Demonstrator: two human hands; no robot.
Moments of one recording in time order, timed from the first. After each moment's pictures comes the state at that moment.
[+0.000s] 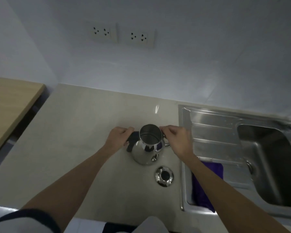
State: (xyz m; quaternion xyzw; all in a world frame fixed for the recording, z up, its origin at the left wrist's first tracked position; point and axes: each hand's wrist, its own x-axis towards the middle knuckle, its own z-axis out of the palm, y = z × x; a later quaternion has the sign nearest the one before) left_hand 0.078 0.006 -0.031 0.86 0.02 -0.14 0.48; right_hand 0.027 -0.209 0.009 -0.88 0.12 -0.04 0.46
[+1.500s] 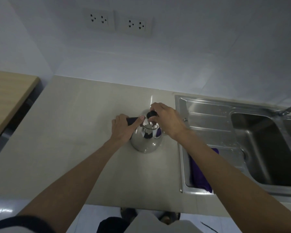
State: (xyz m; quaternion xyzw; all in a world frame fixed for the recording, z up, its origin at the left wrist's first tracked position) left_hand 0.052 -0.010 -0.025 0.89 0.05 -0.11 0.44; right_hand 0.034 -0.181 0.041 -0.98 -0.09 -0.01 0.20
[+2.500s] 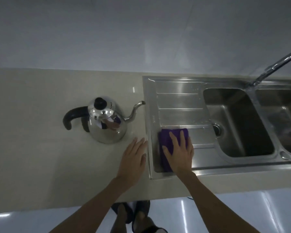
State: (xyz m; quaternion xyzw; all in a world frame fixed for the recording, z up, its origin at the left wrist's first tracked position) left_hand -0.096 -0.141 -0.128 0.92 -0.27 -0.06 0.28; right_hand -0.129 -0.330 -0.118 -0.95 0.25 0.06 0.17
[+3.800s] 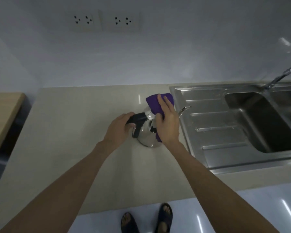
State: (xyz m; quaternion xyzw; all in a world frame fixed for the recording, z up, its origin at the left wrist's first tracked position) left_hand 0.059 0.053 -0.031 0.89 -0.25 -0.07 0.39; right_hand -0.001 -0.117 -0.015 -0.88 0.16 -0.26 0.36
